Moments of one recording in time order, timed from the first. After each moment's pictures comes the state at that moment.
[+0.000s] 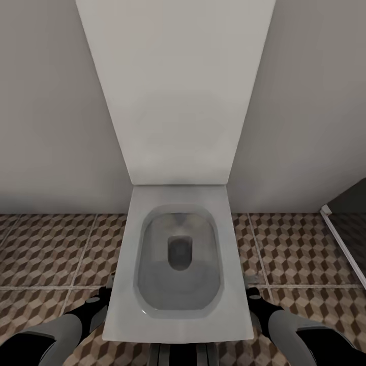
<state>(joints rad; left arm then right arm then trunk) -0.78 0.08 -0.17 -0.01 0.22 -0.17 -0.08 -0.81 0.01 0.05 0.03 0.06 -0.07 -0.12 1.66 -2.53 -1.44</state>
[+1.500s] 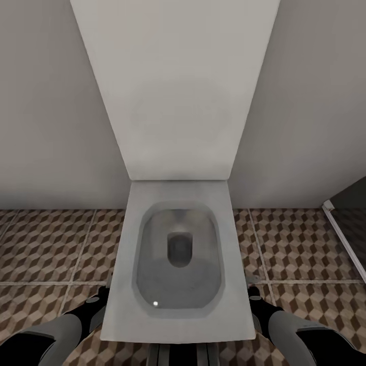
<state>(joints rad) -0.78 0.08 -0.17 -0.01 0.22 -0.18 -0.08 -0.81 0.01 0.05 0.03 0.06 -0.10 -0.13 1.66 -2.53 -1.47</state>
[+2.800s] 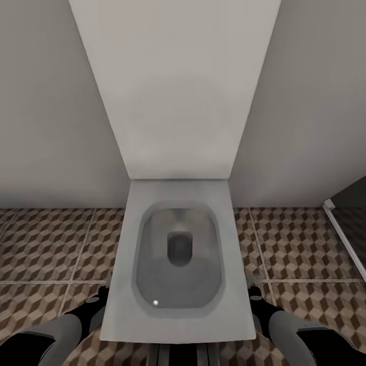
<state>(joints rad) -0.78 0.08 -0.17 -0.01 0.22 -0.18 -0.08 -0.81 0.01 0.05 0.03 0.06 -0.10 -0.15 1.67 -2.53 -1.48</state>
